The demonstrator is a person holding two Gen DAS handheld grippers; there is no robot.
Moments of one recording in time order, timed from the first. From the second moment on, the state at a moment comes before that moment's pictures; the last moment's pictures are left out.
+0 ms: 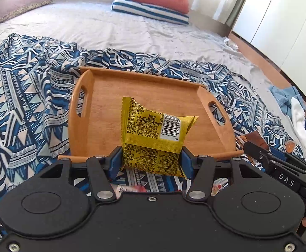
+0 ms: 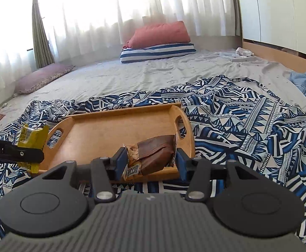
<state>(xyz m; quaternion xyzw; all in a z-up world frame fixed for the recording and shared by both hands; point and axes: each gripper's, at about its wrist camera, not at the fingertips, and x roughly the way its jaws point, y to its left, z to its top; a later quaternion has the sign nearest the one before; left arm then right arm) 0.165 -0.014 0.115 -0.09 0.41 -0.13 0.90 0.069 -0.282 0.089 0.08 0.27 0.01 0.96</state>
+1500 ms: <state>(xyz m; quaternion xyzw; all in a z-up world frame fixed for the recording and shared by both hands) 0.274 -0.062 0.039 -0.07 0.46 -0.07 0.88 0.208 -0.277 0.020 0.15 0.39 0.02 0.91</state>
